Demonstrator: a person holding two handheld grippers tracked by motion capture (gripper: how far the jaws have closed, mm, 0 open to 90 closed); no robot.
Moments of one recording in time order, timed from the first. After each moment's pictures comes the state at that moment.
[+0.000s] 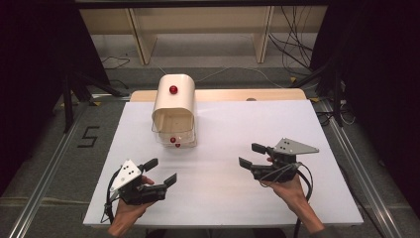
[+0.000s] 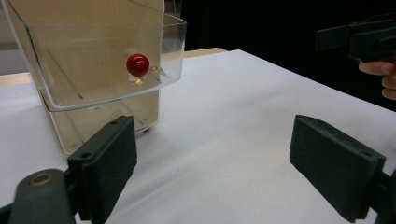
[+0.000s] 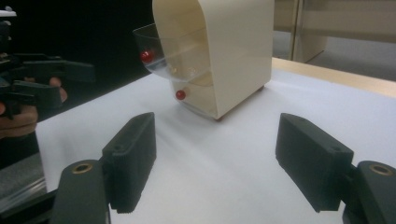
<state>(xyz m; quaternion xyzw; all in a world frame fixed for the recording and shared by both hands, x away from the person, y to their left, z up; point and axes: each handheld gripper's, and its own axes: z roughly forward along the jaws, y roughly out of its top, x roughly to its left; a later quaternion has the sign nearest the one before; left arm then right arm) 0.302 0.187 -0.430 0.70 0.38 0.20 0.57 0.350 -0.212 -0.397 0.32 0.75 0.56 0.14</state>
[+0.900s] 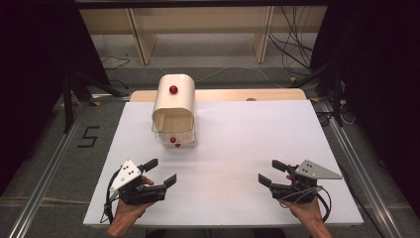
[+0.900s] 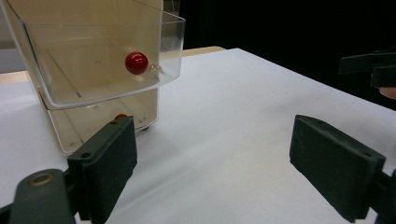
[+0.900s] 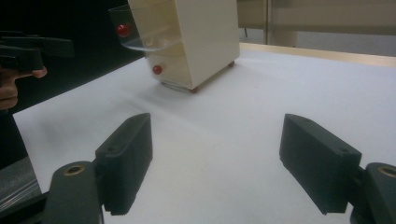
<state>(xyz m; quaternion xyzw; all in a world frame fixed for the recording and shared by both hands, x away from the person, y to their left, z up) 0.302 0.188 -0.430 0.70 0.37 0.20 0.57 0.311 -0.257 -0.432 0.36 0.73 0.56 0.17</state>
